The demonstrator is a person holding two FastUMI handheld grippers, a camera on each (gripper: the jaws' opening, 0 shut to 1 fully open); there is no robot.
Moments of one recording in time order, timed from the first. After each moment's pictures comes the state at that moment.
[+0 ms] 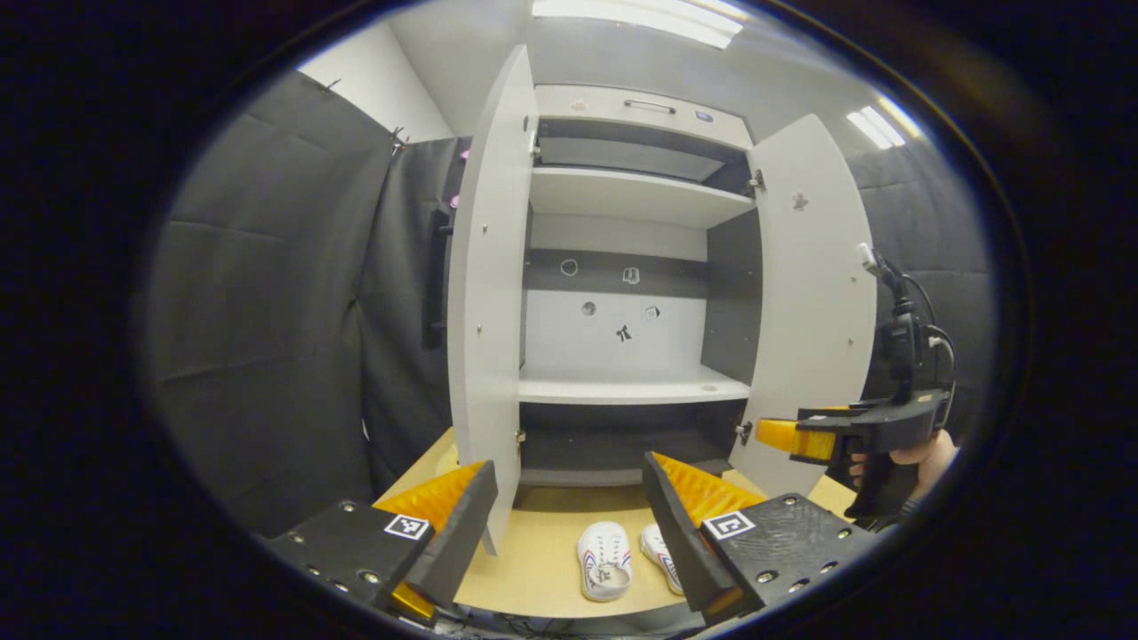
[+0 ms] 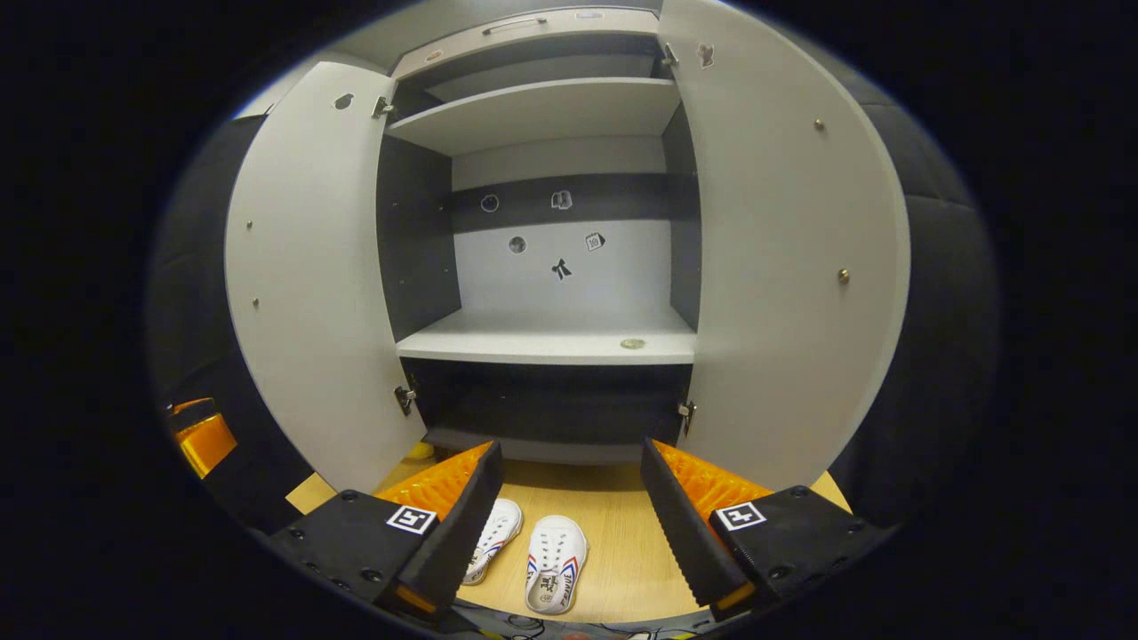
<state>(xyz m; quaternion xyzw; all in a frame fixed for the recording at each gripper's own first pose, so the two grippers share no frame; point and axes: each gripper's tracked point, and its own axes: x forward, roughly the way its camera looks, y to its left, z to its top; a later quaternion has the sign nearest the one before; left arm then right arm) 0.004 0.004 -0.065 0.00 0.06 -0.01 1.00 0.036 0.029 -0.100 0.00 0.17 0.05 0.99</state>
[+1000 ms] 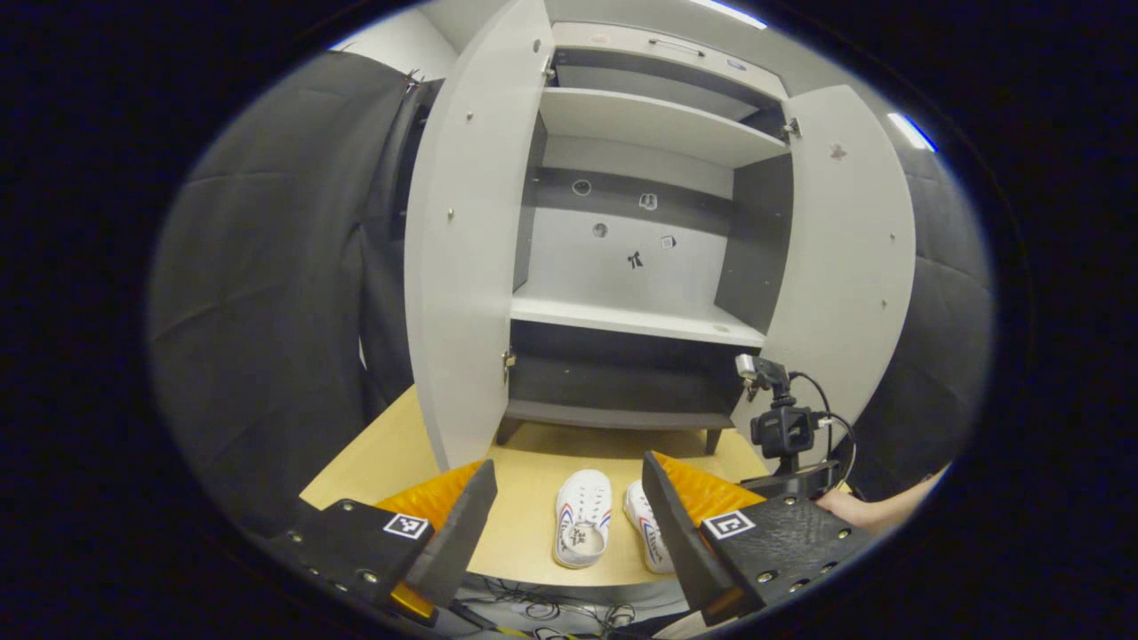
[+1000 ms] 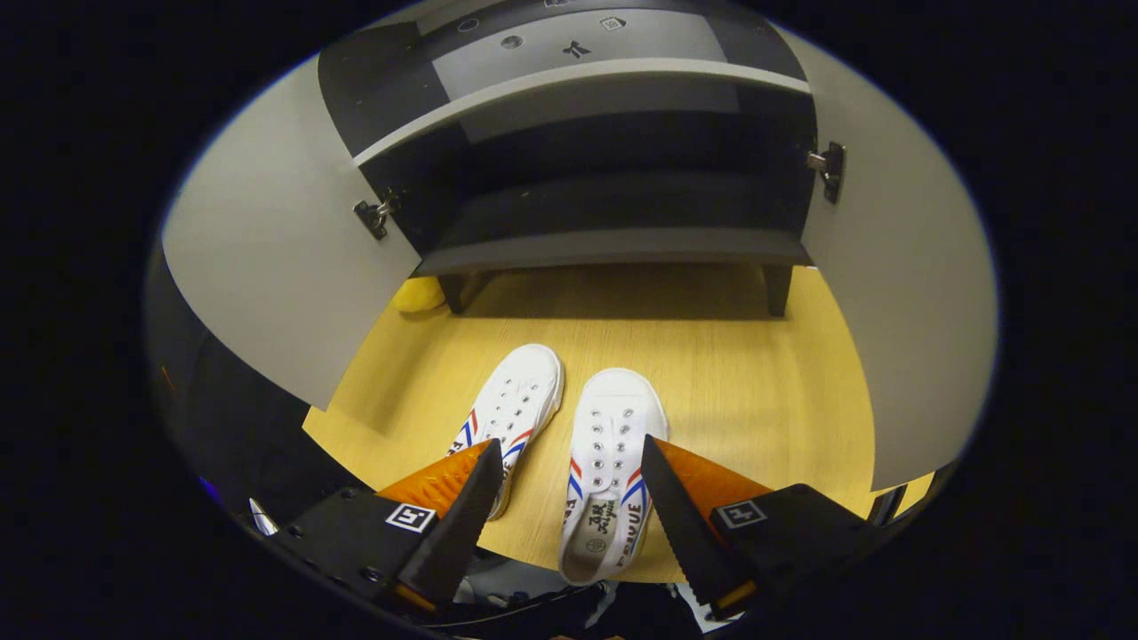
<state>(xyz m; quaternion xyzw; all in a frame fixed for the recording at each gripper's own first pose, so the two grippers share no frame) 0.022 -0.025 -0.142 -0.03 0.19 0.02 0.98 0.054 0.071 -0.327 0.05 0.44 0.13 0.89</state>
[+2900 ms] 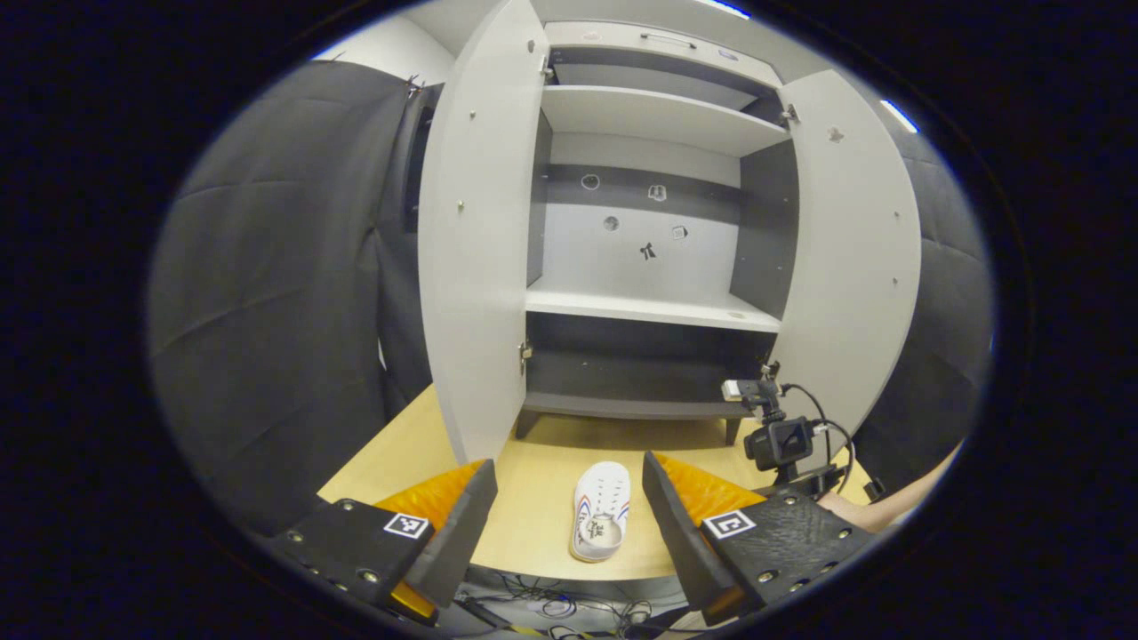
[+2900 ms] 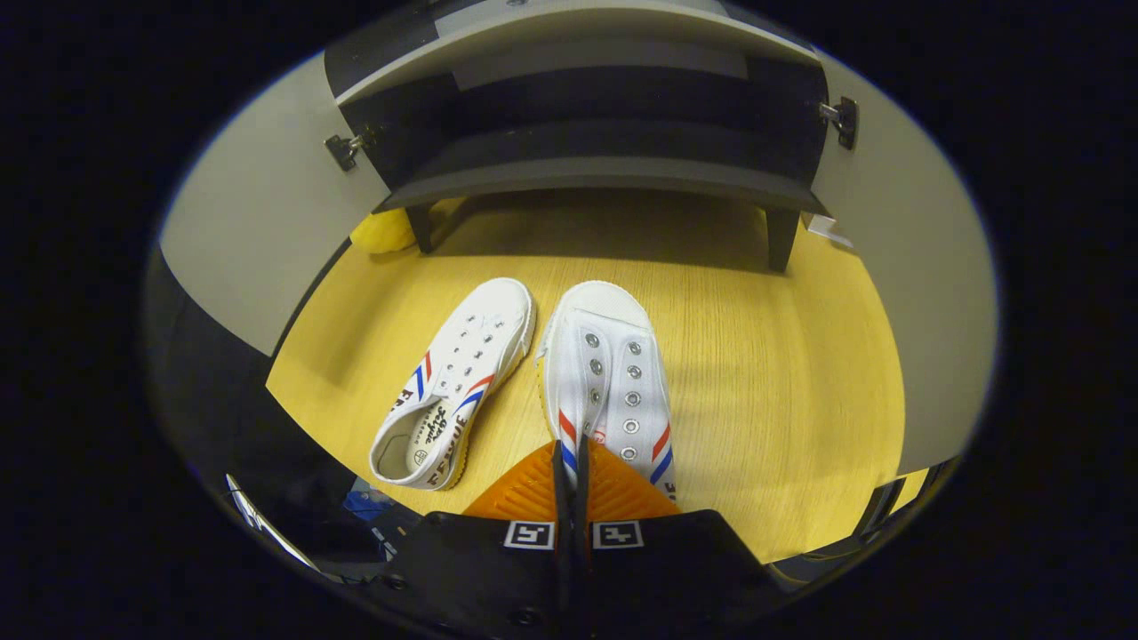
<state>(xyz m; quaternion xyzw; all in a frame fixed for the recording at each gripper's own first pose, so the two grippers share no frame) 0.011 -0.022 -0.148 -0.01 0.18 0.04 0.98 0.042 0.047 -0.356 0.00 0.48 0.11 0.87</state>
